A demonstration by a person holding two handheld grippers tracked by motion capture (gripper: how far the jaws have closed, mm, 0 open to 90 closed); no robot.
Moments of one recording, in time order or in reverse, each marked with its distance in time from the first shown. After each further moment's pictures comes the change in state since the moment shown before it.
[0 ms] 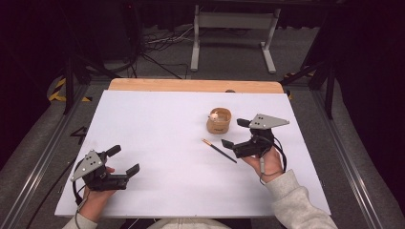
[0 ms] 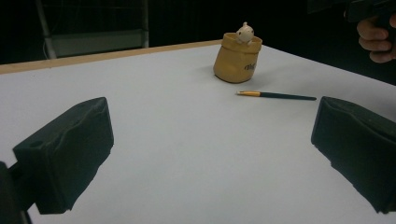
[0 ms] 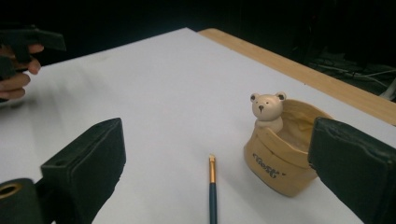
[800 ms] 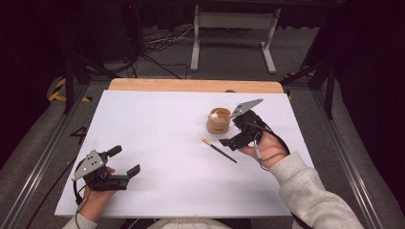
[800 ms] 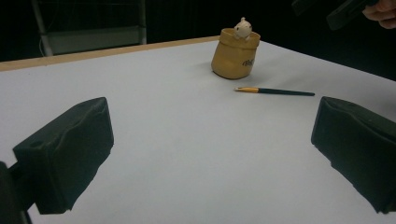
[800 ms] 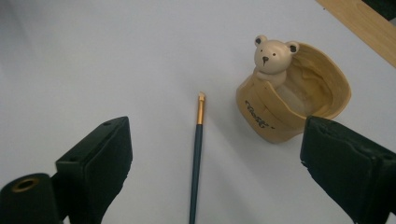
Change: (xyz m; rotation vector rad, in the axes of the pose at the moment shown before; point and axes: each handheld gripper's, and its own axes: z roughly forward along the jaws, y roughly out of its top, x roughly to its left) left arm 0.000 0.000 0.001 0.017 -0.008 0.002; right arm -0.005 0.042 0.025 0.452 -0.005 -0.083
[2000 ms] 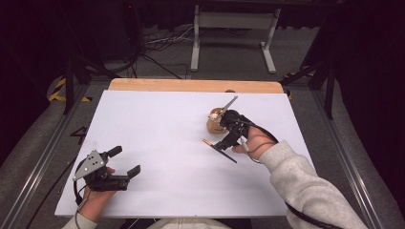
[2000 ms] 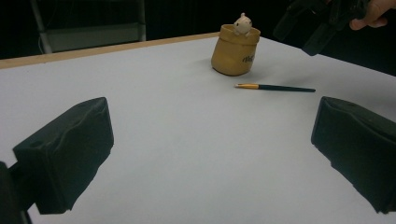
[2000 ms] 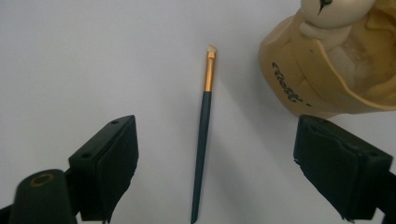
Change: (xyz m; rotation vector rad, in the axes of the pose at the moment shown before) left arm 0.000 0.000 0.001 0.012 -0.001 0.008; right arm -0.007 0.016 0.050 0.301 0.059 -0.002
